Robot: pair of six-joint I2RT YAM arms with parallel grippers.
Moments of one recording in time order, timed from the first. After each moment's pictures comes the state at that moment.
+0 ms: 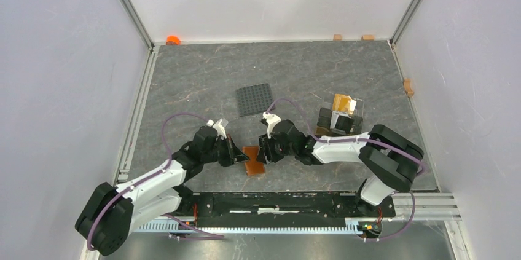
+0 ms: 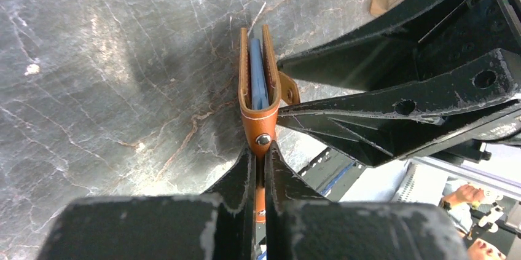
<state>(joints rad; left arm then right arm) -0.58 0.95 0.25 0.02 0.37 -0.89 0.99 1.60 0.66 0.24 -0.13 0.53</state>
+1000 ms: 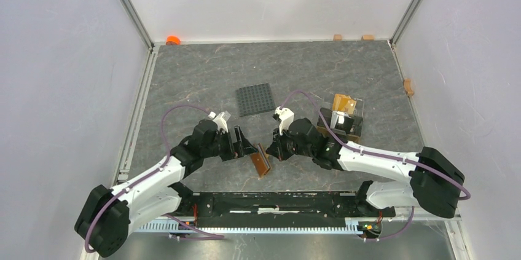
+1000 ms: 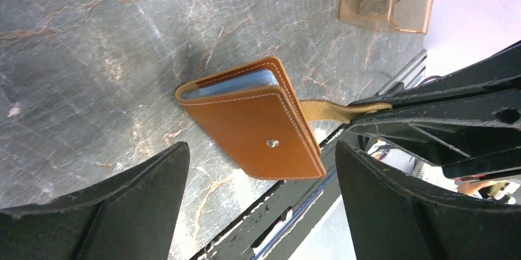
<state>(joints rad) -0.58 0.93 0.35 -0.07 0.36 -0.80 1.00 1.26 0.63 0.07 -0.07 0.48</state>
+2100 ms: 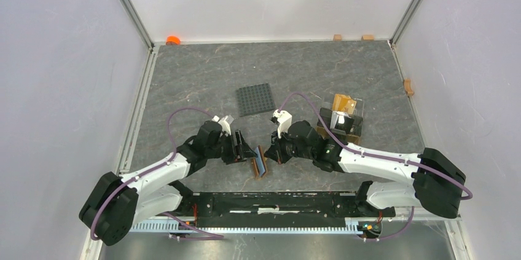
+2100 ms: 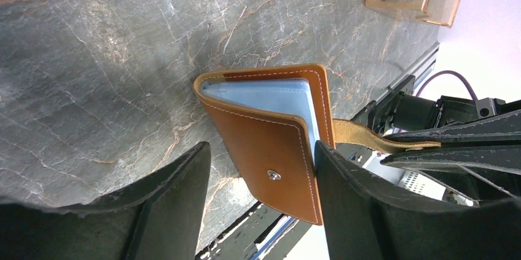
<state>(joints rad) -0.60 1.05 0.33 0.00 0.39 -0.84 1.03 1.24 0.62 0.07 -0.09 0.48</state>
